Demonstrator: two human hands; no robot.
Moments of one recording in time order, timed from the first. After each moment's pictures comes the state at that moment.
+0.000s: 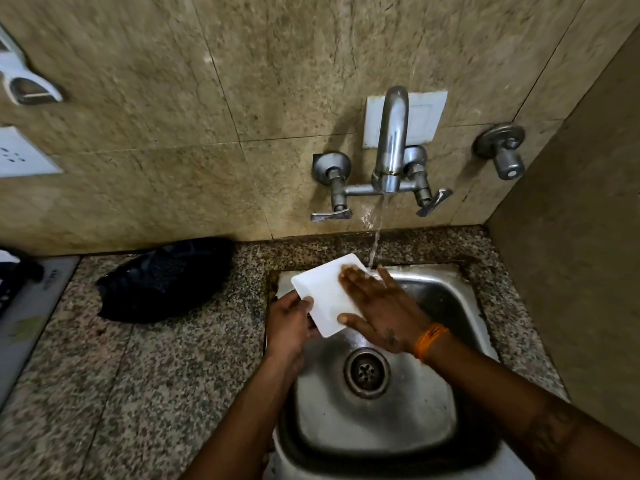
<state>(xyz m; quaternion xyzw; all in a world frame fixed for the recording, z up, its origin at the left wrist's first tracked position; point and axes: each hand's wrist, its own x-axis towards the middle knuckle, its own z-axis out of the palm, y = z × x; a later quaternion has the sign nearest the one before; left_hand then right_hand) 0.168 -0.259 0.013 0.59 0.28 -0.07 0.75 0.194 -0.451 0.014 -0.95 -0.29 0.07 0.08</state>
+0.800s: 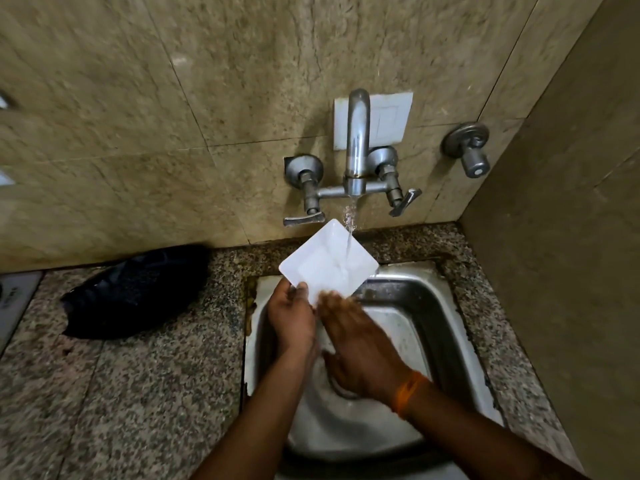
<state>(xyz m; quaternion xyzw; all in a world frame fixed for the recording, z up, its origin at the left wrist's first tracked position) 0.187 -0.313 0.011 0.61 0.27 0.07 0.74 0.140 -0.443 -0.006 -0.96 -0.23 -0.02 0.13</state>
